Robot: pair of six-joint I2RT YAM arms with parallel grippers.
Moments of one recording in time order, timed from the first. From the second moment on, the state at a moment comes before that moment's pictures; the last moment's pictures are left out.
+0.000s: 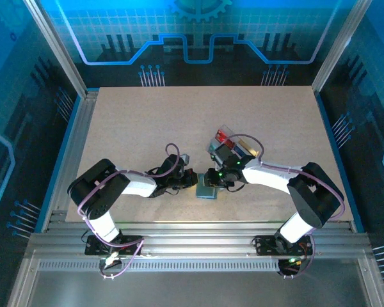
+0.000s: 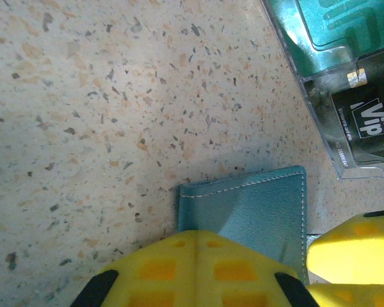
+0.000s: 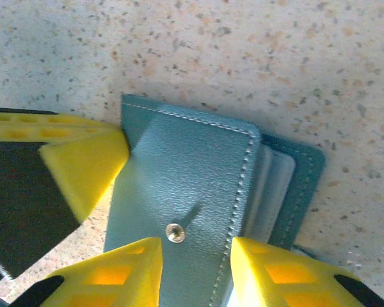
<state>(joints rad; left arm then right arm) -0.68 1.72 0.60 0.37 0.23 -0.90 0.70 1.59 0.85 -0.40 -0.19 0.69</state>
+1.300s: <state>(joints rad) -0.68 1.73 0.57 0.43 0.23 -0.92 0.75 1.60 0.91 -0.49 -0.11 0.68</state>
